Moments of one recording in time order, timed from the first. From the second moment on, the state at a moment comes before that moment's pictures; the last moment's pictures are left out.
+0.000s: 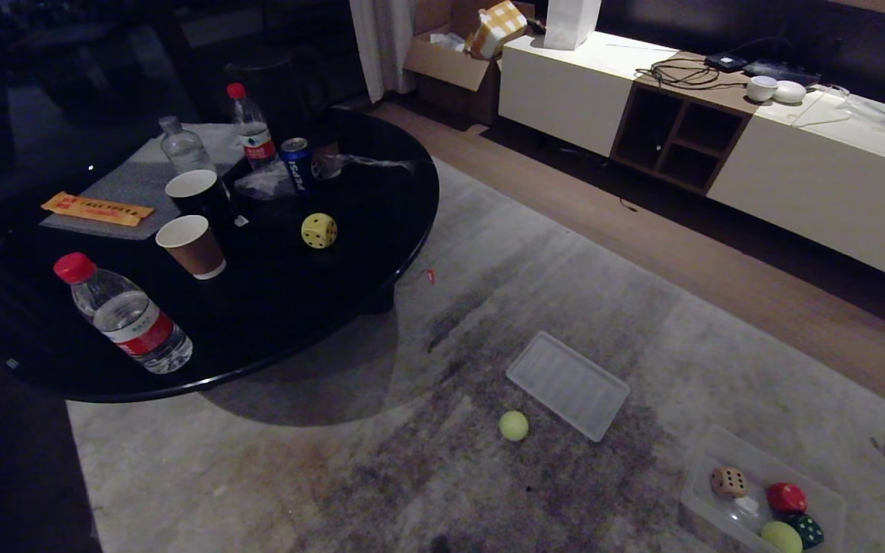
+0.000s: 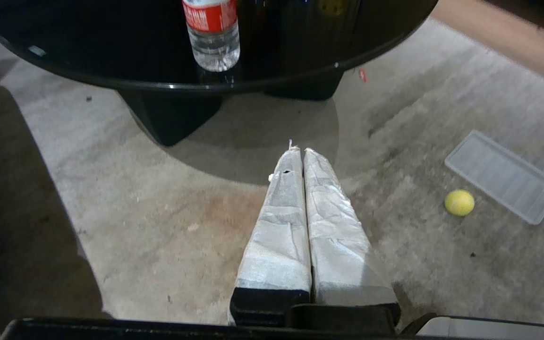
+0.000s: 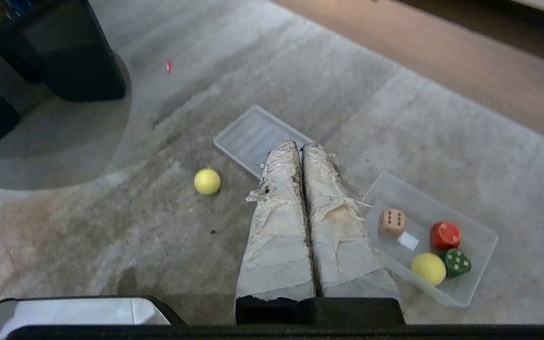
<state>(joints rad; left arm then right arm) 0.00 0.00 0.00 0.00 0.04 -0.03 0.00 0.00 0.00 -0.03 0.00 0.03</state>
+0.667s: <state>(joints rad) 0.00 0.00 0.00 0.00 0.04 -0.03 0.00 0.00 0.00 -0.03 0.00 0.03</state>
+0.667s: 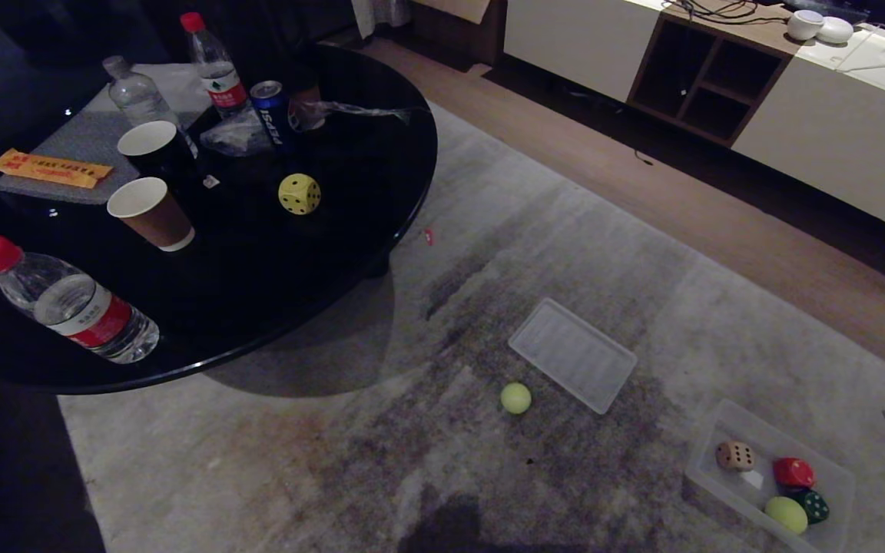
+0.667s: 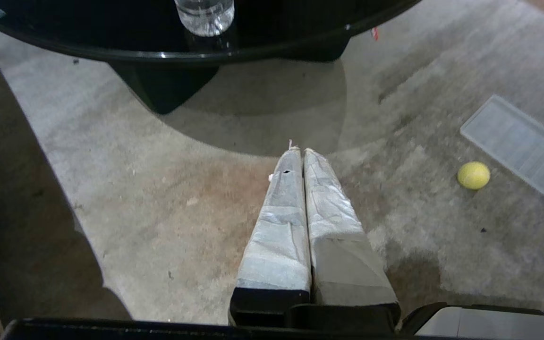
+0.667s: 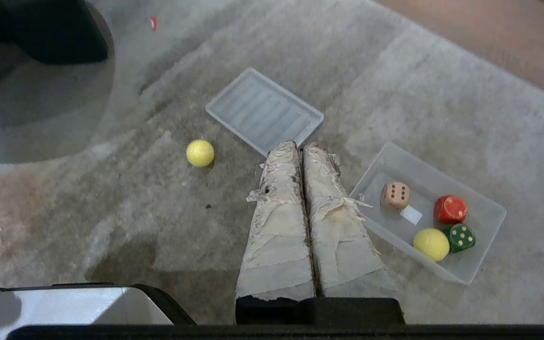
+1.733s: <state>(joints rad) 0.00 0.00 0.00 0.00 0.04 -0.04 0.00 0.00 0.00 -0.03 0.00 0.04</state>
